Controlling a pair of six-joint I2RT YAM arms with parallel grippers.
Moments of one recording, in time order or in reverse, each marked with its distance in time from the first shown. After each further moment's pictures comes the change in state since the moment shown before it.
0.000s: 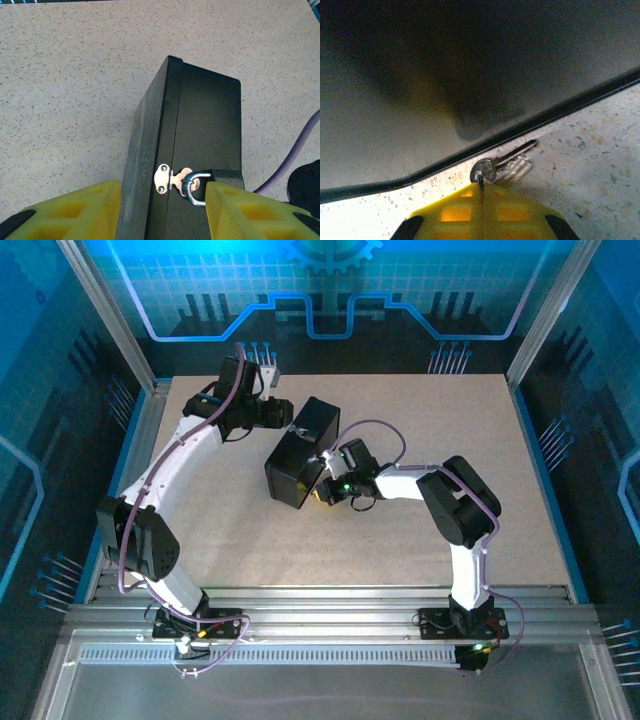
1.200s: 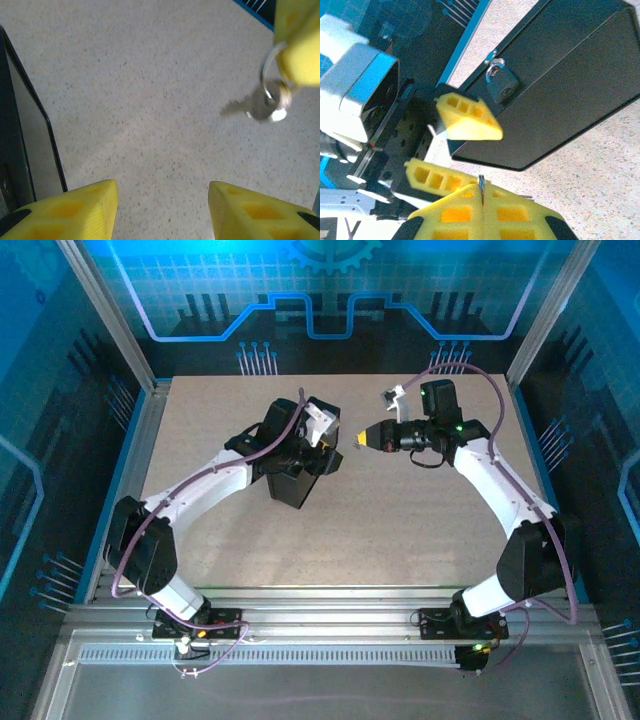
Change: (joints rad) left arm -0.258 -0.048 -0.309 0.363 0.184 0.170; right arm -0.327 -0.496 0.207 -0.554 -0.378 0.101
